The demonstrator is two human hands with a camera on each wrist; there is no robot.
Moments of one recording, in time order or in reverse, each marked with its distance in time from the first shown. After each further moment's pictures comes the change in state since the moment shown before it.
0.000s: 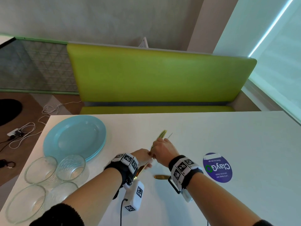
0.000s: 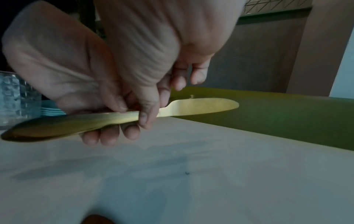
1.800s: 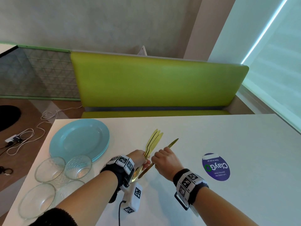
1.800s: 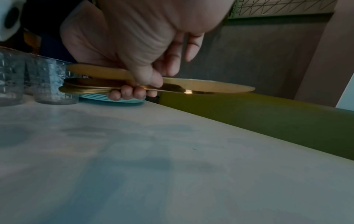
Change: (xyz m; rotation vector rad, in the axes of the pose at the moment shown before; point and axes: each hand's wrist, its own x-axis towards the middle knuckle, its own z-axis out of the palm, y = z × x) left_hand -0.036 -0.008 -0.010 -0.166 0.130 0.011; right_hand -0.038 -0.022 0.011 0.004 0.320 -0.113
